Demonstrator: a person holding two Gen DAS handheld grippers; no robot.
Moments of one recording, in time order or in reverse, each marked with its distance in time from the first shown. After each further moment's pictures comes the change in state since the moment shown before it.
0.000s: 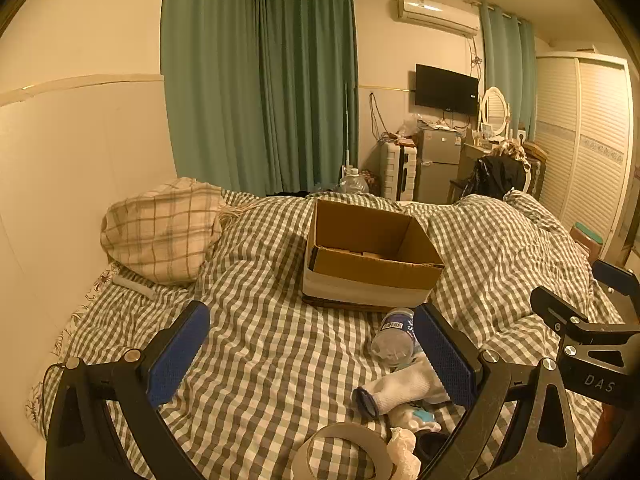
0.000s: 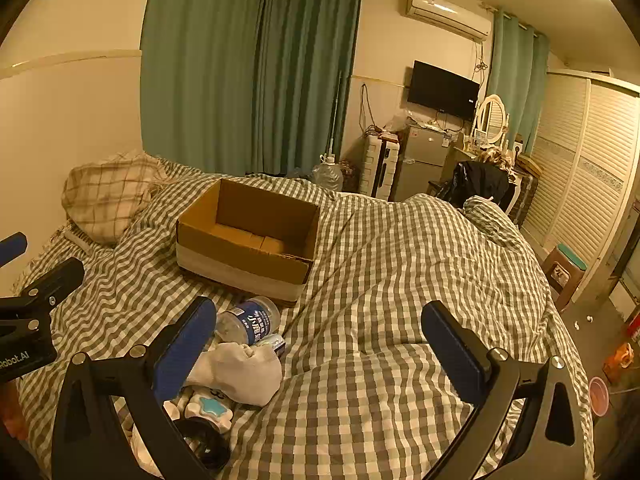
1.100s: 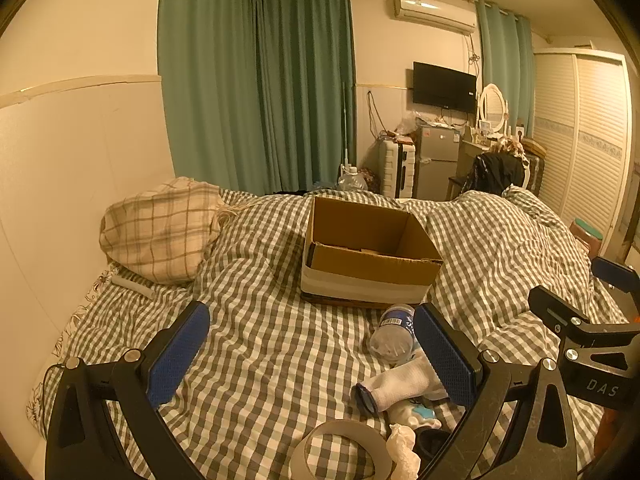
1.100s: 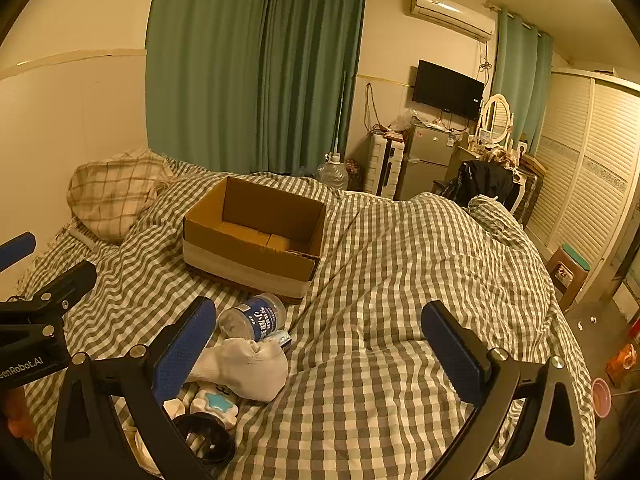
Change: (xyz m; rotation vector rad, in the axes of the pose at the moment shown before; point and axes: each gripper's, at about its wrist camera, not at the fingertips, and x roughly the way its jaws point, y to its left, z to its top) left arm 0.001 -0.004 -0.004 0.012 0.002 -0.003; right arm -0.002 0.004 -0.003 -0.003 0.002 0.014
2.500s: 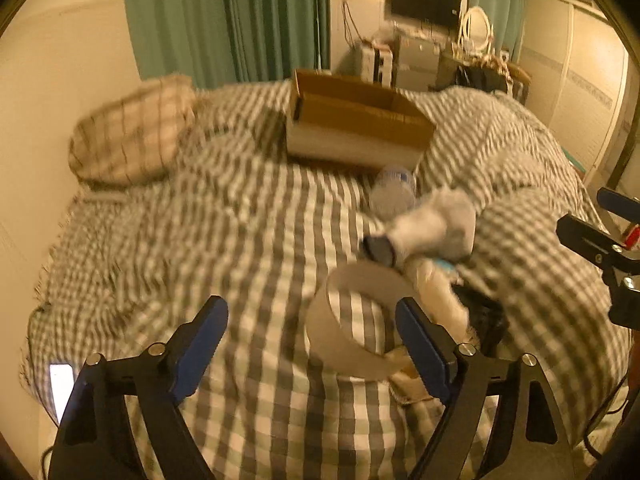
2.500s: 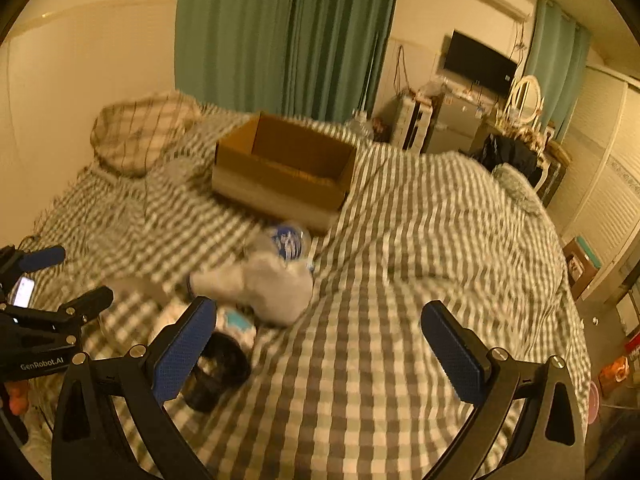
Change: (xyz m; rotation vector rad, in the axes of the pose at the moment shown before) left arm 0.028 0.023 -0.090 0.059 0.364 -0.101; right arm -0.007 0.016 -0.048 -0.082 0.180 0.055
